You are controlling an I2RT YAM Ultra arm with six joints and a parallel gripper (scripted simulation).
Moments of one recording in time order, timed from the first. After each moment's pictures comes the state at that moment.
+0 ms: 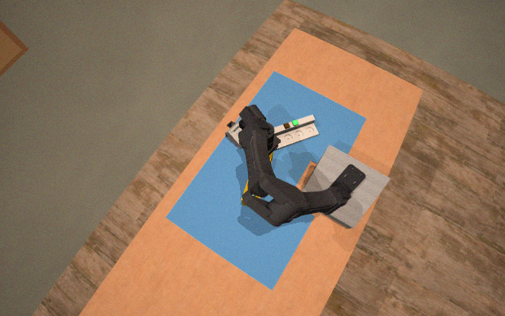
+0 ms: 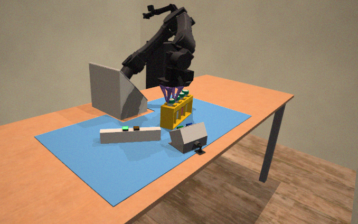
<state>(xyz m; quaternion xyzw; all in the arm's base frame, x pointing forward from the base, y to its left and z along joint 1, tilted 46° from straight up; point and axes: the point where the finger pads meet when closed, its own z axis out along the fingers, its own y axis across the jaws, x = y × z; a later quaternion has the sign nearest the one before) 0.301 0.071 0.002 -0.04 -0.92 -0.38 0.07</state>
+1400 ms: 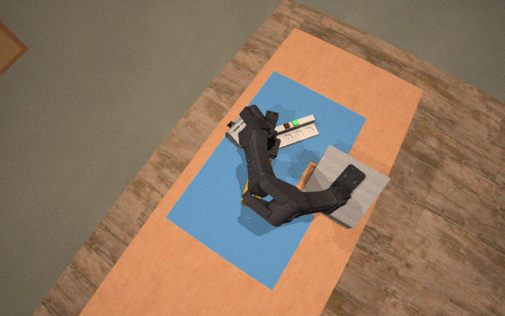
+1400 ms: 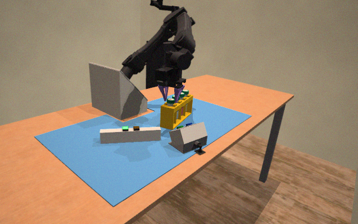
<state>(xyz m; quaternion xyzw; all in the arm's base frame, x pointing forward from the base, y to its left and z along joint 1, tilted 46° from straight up) 0.300 0.071 0.002 -0.50 -0.77 -0.29 0.26</state>
